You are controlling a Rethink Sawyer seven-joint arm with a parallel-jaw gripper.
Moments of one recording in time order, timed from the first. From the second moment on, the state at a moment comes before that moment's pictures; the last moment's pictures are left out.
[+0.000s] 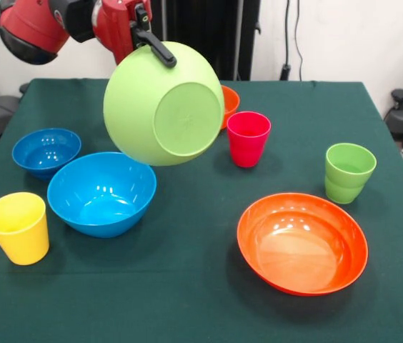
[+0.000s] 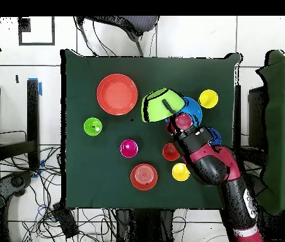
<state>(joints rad) -1.66 0.40 1.43 1.95 -1.03 0.35 -0.63</state>
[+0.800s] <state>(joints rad) -1.66 0.39 1.43 1.95 -1.03 0.35 -0.63</state>
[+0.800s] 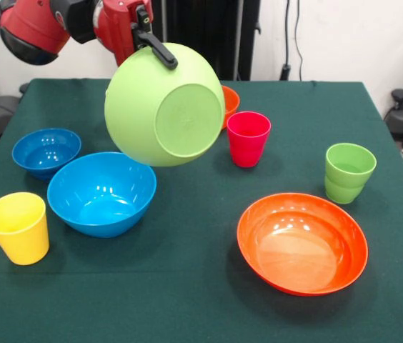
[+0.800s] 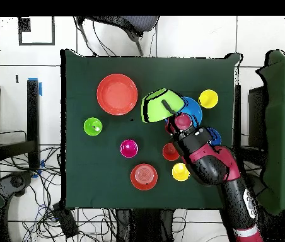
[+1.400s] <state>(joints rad) -1.67 0.40 1.43 1.96 -1.02 0.34 -0.63</state>
